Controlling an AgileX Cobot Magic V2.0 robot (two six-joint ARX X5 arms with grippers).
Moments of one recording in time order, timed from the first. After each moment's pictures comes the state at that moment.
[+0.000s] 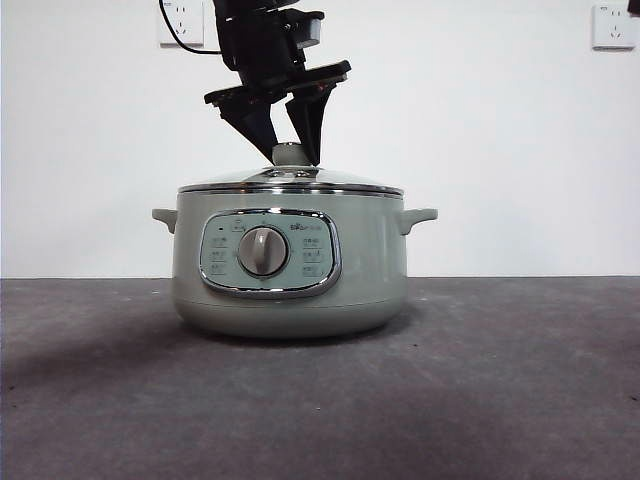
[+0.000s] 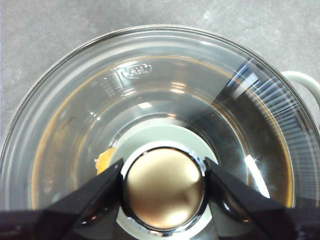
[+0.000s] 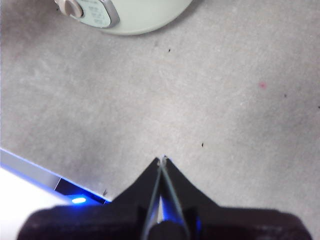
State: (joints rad) left arm -0.52 2.18 2.31 -1.11 -0.01 0.01; right arm 0.71 0.95 1.16 -1.17 0.11 0.24
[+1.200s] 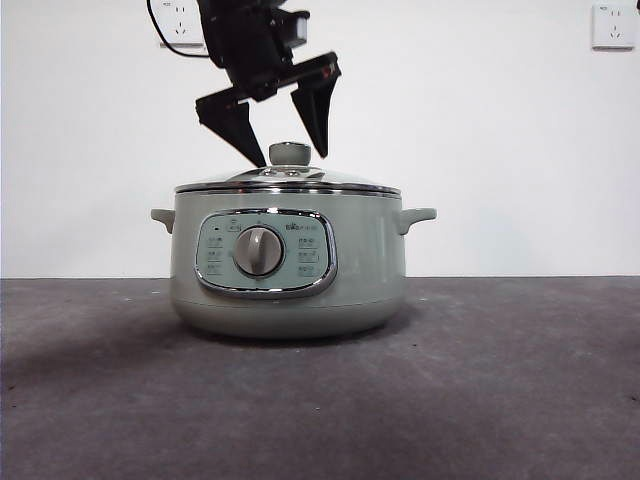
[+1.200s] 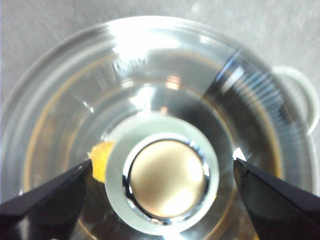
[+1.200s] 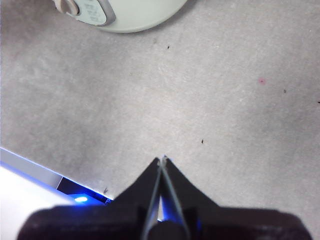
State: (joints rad) left arm -0.48 2.16 2.32 -1.14 0.09 0.01; right arm 0.71 0.94 1.16 -1.18 0.11 0.25
